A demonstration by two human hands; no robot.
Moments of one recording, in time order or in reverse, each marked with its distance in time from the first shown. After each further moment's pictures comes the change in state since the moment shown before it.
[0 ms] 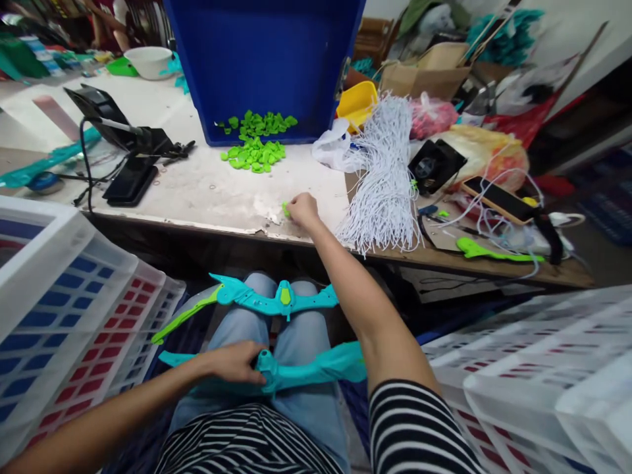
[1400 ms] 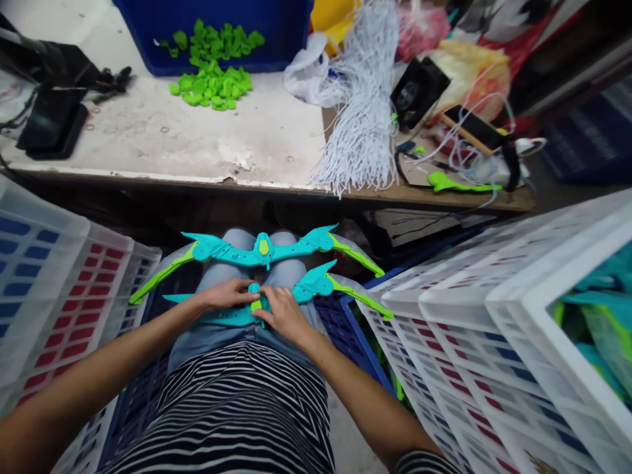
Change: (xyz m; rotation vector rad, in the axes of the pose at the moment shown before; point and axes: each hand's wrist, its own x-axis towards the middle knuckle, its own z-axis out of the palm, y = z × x) left_hand 0.030 -0.032 0.008 -0.418 0.094 0.124; right_hand -0.316 0.089 0.085 0.127 -0.252 -0.393
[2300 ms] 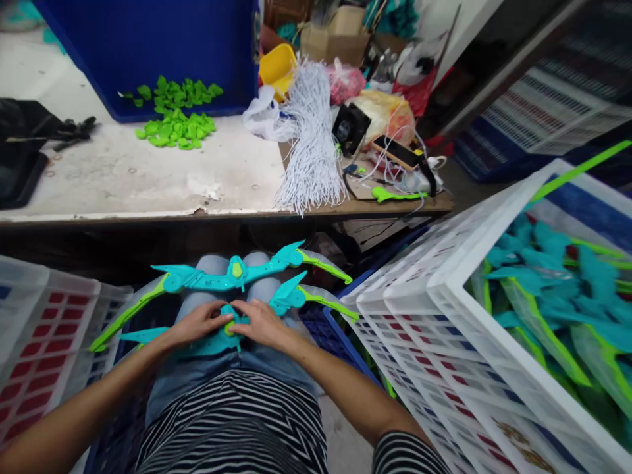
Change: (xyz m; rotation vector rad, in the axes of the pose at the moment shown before) left_hand -0.012 -0.001 -0.011 0.200 0.161 0.017; right_hand 0.023 -0.011 -0.026 0.066 -0.024 0.079
